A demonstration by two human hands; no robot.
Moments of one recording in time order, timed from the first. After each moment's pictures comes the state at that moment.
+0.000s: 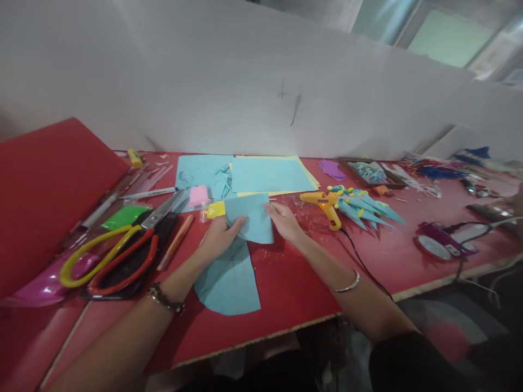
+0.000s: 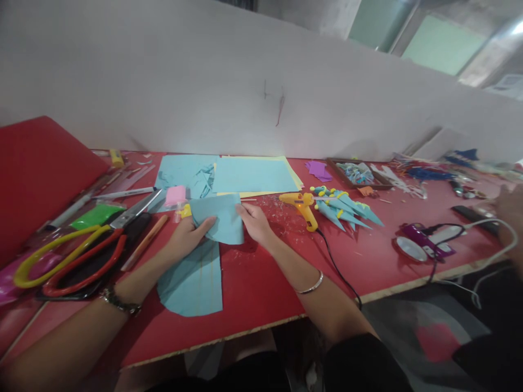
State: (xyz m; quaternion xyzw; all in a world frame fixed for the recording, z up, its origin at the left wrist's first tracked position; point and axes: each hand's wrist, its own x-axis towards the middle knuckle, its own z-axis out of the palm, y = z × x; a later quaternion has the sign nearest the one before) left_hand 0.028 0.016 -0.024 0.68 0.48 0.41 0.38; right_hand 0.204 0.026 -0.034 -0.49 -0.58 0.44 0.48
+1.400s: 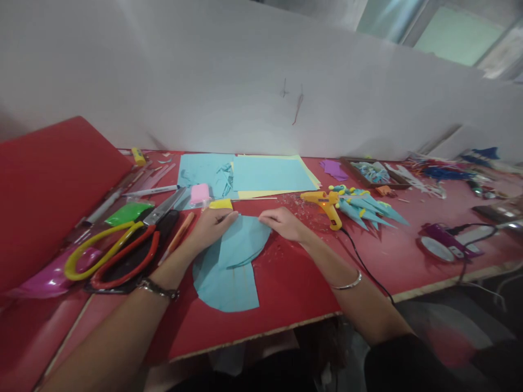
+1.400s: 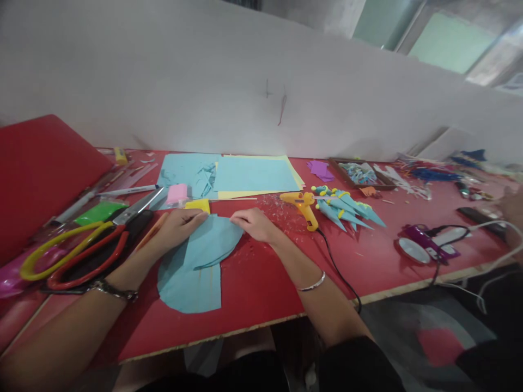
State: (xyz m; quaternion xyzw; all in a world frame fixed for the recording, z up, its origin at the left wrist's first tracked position) left_hand 0.004 0.028 -0.012 0.80 0.44 0.31 0.26; right_hand 0.218 0.019 -0.012 -0.40 -0.80 0.34 0.29
